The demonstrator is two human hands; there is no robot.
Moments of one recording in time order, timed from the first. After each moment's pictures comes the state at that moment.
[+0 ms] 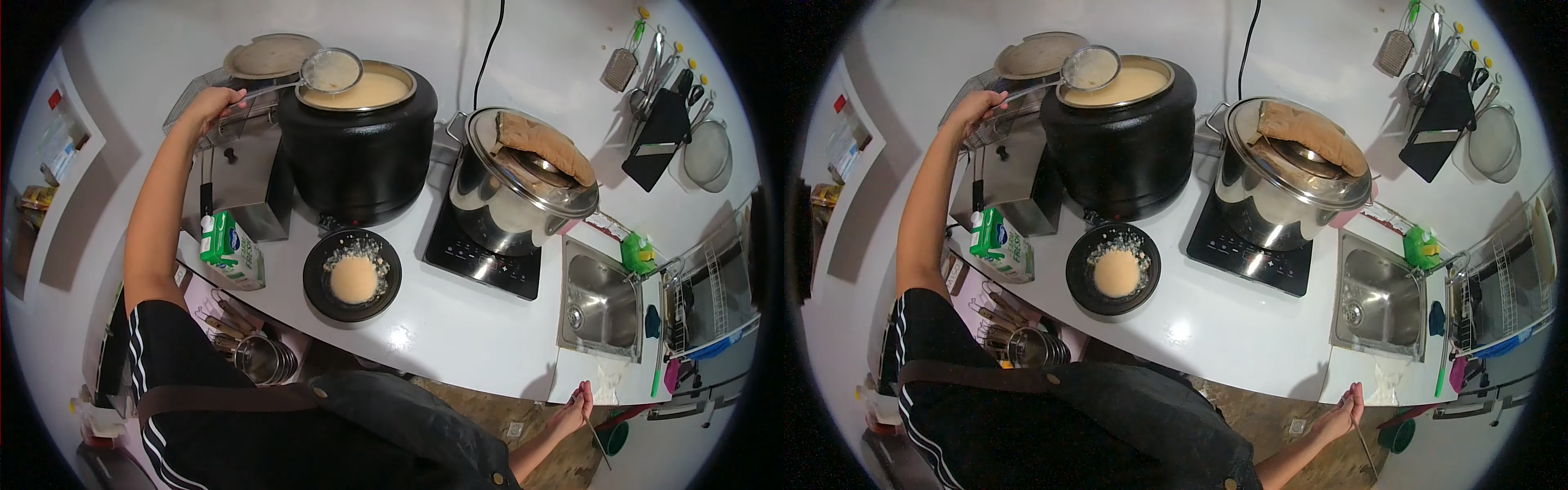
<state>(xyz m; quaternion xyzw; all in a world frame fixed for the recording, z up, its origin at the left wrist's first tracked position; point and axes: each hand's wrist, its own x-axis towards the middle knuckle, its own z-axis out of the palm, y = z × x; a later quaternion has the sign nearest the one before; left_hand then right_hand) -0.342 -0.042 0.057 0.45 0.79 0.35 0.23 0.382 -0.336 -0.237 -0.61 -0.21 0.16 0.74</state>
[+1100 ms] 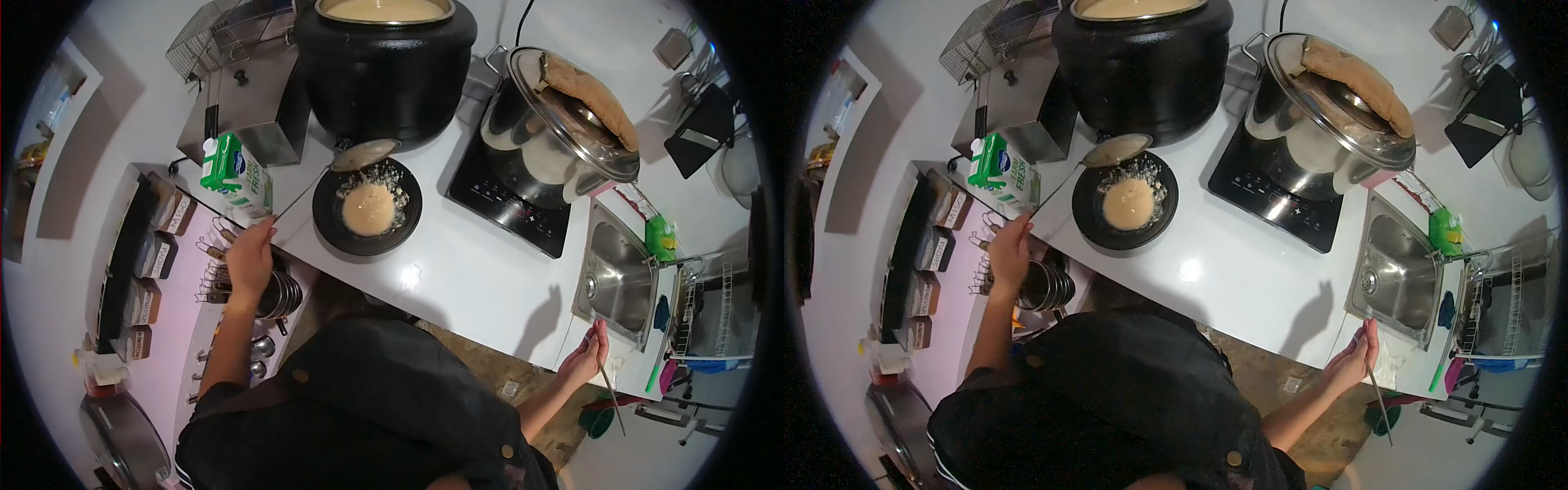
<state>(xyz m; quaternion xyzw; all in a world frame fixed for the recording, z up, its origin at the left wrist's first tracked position) -0.210 -0.302 -0.168 0.60 0.72 0.34 -0.07 0.358 -0.274 -0.210 -0.55 -0.32 0.26 0.73</state>
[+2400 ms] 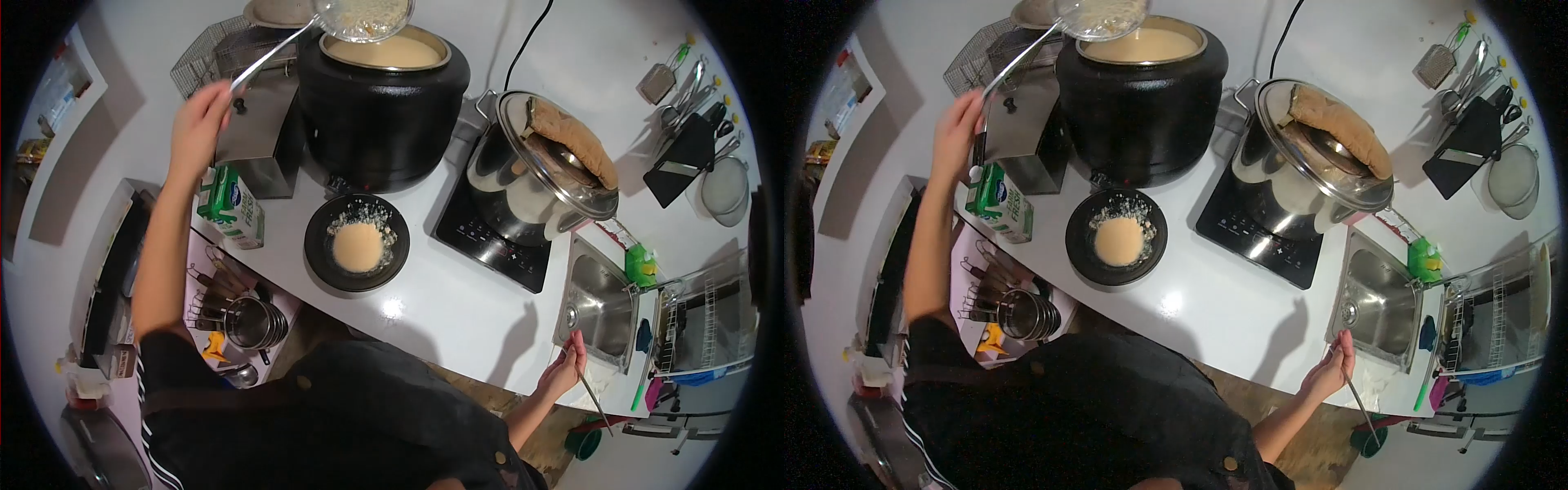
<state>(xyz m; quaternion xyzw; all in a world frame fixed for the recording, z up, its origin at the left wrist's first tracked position) -0.285 -0.163 -0.007 0.55 0.63 0.54 0.07 0.329 -0.245 -0.205 -0.53 -0.32 0.27 0.74</state>
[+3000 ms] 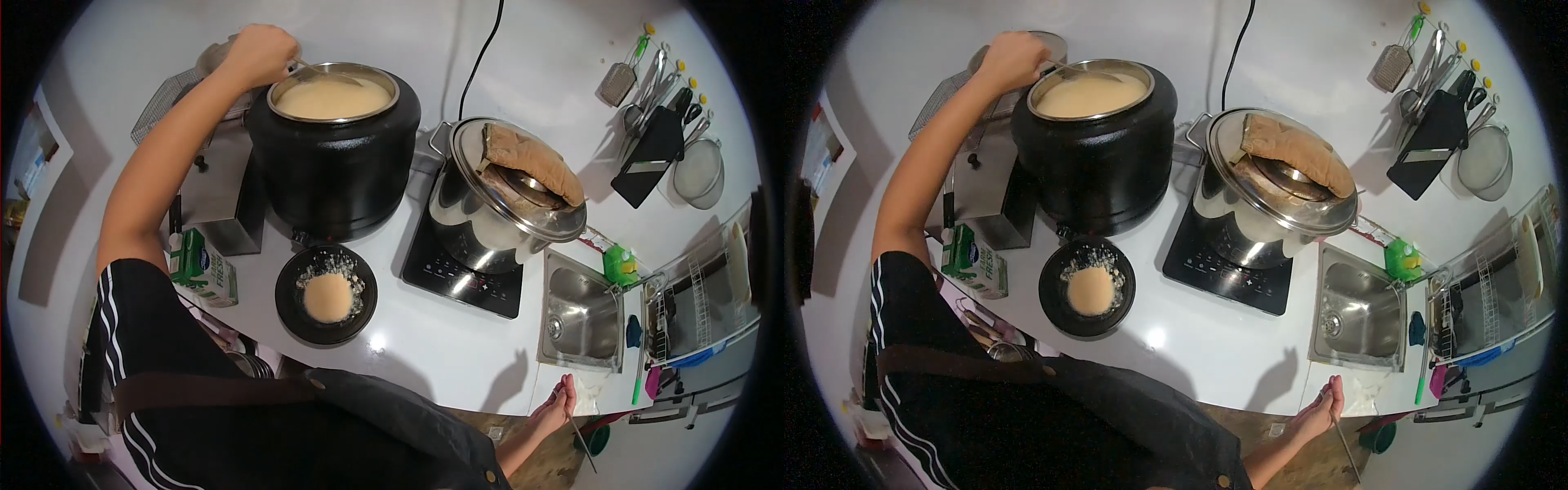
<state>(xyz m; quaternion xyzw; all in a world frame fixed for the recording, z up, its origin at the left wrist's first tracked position) -0.236 0.029 0.091 0.74 0.53 0.05 -0.41 0.345 -0.288 -0.209 -0.57 -0.26 0.18 0.76</state>
